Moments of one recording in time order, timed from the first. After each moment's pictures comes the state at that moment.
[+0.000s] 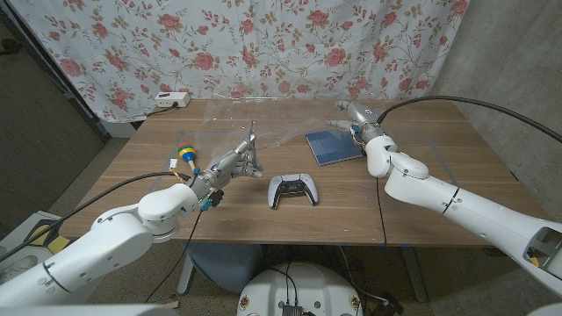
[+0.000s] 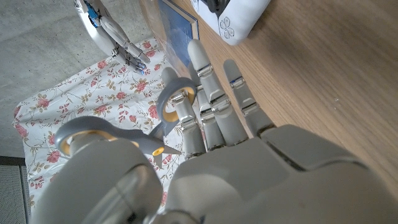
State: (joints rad) left arm 1.38 0.99 0.17 -2.24 -0.71 0.23 0.26; left_hand 0.49 -0.13 -0.11 0.01 0.29 0.81 0.05 0.86 0.53 0.88 -0.01 0.46 0.70 1.12 -0.13 0.37 0.39 0.48 0.05 0.85 0.21; right arm -0.61 -0.79 -0.87 -1.87 -0.34 -0.61 -0.31; right_hand 0.85 0.05 0.10 -0.13 0.18 0.27 -0.07 0.21 0.23 0.37 -0.11 0.26 0.35 0.14 -0.04 0.23 0.53 0.23 0.06 0.51 0.17
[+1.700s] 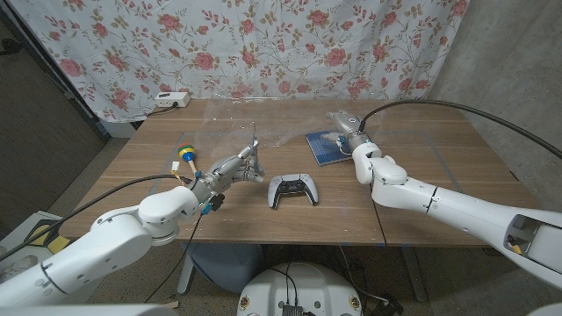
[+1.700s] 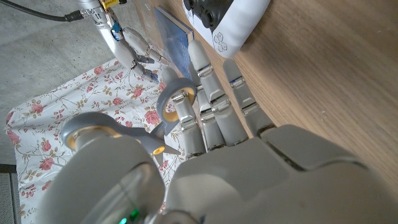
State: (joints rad) left arm 1.39 1.00 0.18 -2.25 -0.73 0.24 0.27; left_hand 0.53 -0.09 -0.11 0.01 0.29 0.80 0.05 0.85 0.53 0.88 -0.01 0.44 0.70 1.11 -0.13 0.37 0.37 0.48 0.05 0.85 0.21; right arm -0.48 -0.74 -1.10 -1.76 -0.51 -0.69 -0.24; right_hand 0.92 0.07 0.13 -0.16 0.18 0.24 -0.07 0.20 0.21 0.29 -0.09 0.23 0.36 0.08 -0.04 0.22 0.50 0.26 0.00 0.52 0.20
